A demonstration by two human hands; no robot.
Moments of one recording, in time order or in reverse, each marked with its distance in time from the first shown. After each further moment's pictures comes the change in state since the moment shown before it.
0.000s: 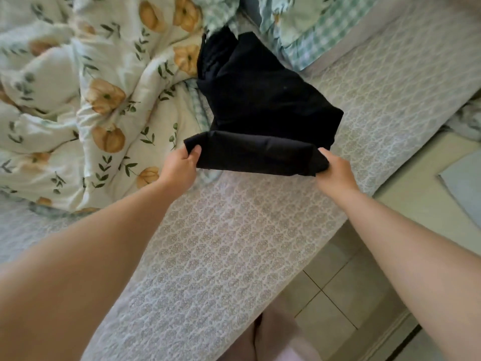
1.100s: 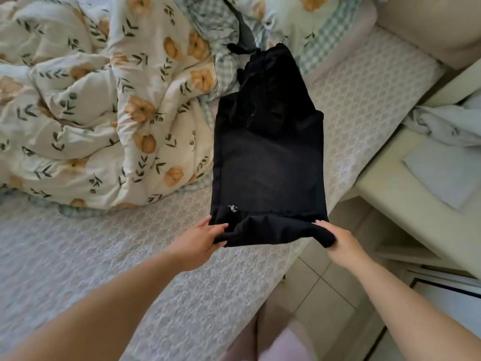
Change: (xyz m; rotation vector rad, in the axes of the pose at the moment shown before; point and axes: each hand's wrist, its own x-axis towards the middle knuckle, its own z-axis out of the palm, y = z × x) left_hand -0.126 -0.091 -0.063 0.712 -0.667 0.539; right_hand -0.183 0.017 0.010 -0.062 -0.233 0.122
